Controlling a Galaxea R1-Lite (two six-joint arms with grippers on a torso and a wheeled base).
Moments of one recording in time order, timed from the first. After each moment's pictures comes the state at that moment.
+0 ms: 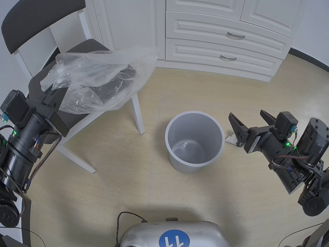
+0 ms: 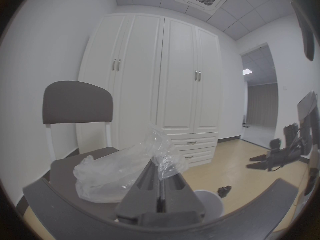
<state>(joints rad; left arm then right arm) -0.48 1.37 -0.38 -1.41 0.09 0.14 0.66 1.61 -0.44 -1.33 -0.45 0.00</state>
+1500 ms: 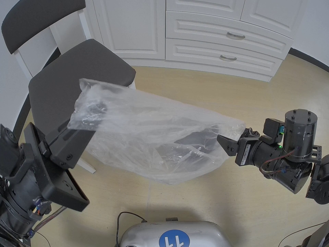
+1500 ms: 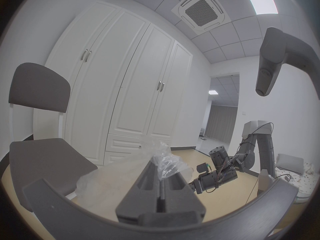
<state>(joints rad) -0.97 1.29 -0.30 -1.42 0.15 0.15 0.73 1.54 -0.64 -0.63 -0.45 0.34</state>
